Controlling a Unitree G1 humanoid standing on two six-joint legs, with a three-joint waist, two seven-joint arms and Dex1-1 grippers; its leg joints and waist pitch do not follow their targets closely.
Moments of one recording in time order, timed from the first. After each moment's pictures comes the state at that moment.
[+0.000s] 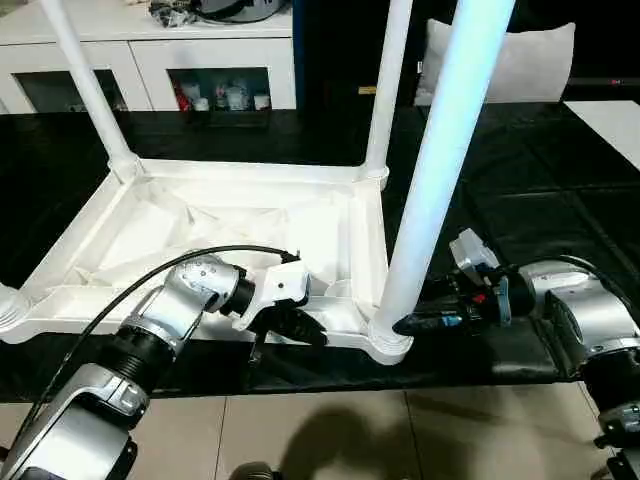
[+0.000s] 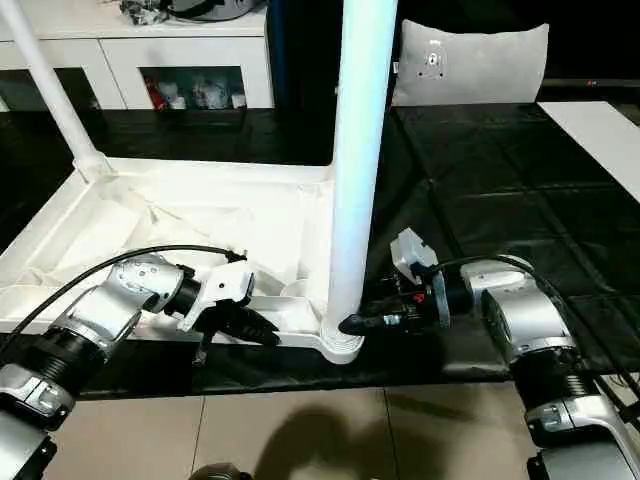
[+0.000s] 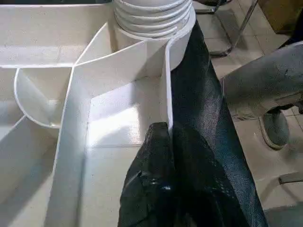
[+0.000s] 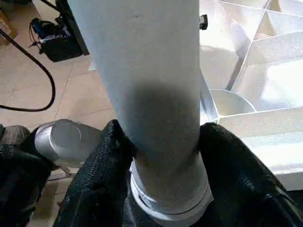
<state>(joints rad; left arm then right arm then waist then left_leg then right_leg) -0.61 0.43 -0.45 0.54 -0.02 0.00 -1.38 -0.50 -0.55 0.17 0.45 0.28 0.21 1.54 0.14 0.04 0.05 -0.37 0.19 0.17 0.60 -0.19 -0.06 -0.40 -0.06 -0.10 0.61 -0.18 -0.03</state>
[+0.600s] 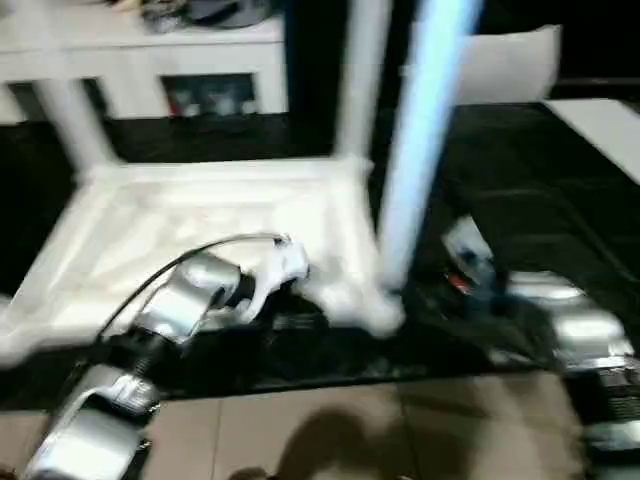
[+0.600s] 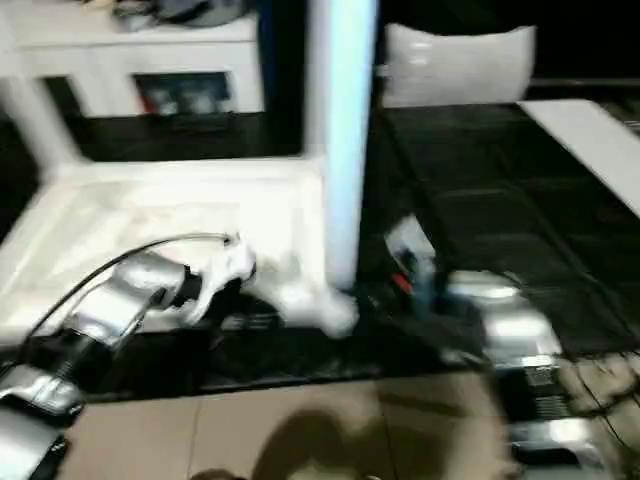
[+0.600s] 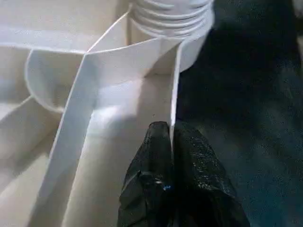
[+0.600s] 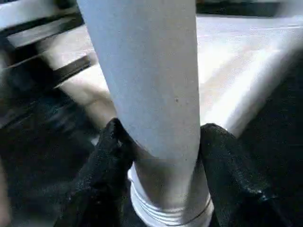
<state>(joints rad) -0.64 0.28 -0.33 0.55 0.01 0.34 -1.05 -0.43 -0.31 0.00 0.33 0.23 0.39 0.91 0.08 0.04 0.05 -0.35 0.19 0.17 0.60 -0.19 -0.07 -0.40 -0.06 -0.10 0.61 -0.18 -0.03</state>
